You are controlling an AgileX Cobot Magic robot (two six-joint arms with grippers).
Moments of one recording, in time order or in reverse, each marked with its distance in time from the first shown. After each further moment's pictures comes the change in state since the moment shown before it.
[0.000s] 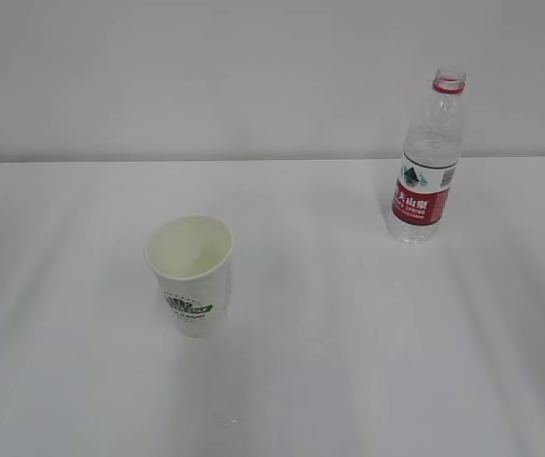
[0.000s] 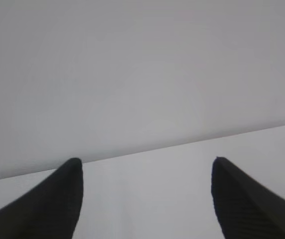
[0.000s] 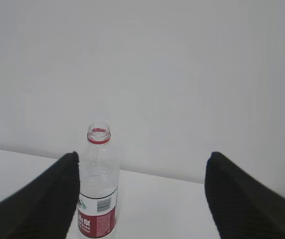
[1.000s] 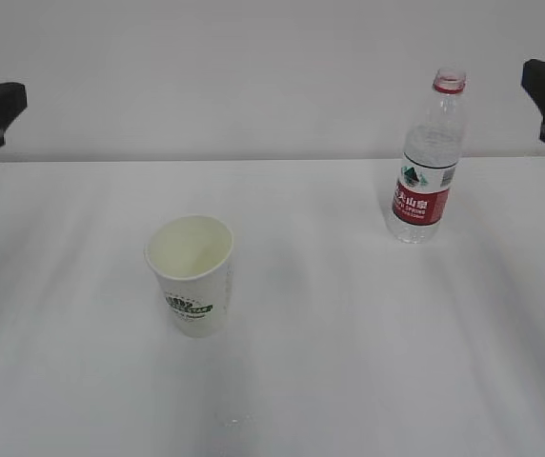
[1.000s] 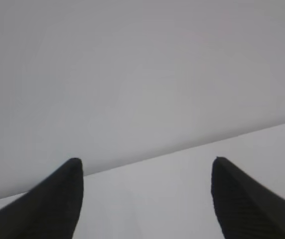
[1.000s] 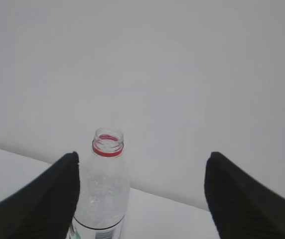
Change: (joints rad) left arm -0.017 0.285 0.024 0.059 -0.359 -0.005; right arm 0.000 0.442 0.000 -0.109 -0.471 0.000
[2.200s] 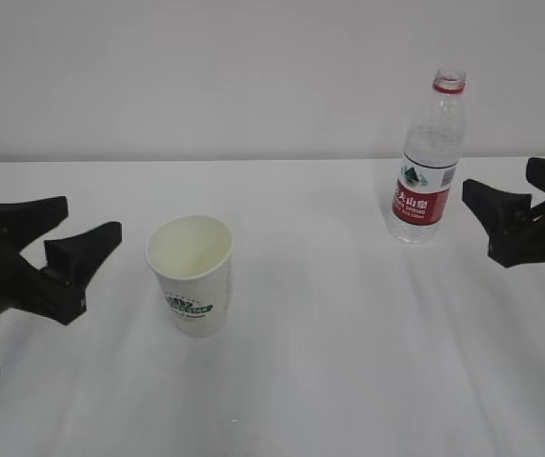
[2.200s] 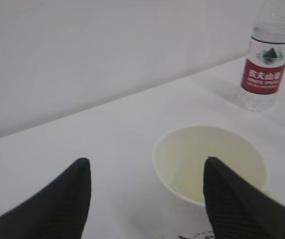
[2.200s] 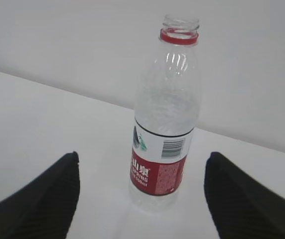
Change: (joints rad) left arm -0.216 0.222 0.325 0.062 -0.543 -0.031; right arm 0.000 0.222 0.198 -0.132 -0.299 0.122
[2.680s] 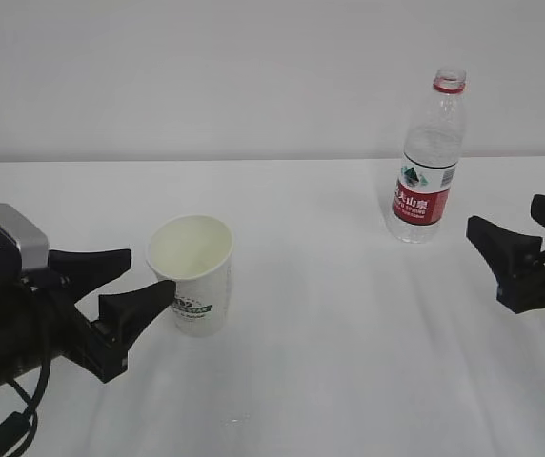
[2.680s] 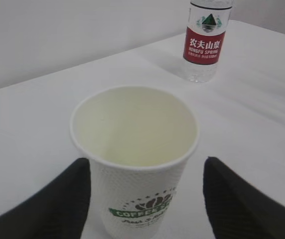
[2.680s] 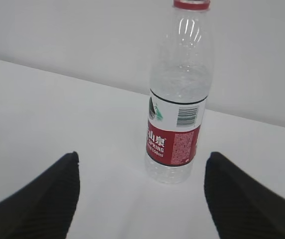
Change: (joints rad) left arm -0.048 0.188 0.000 0.143 -0.122 -0.083; right arm 0.000 0.000 0.119 0.000 -0.114 0.007
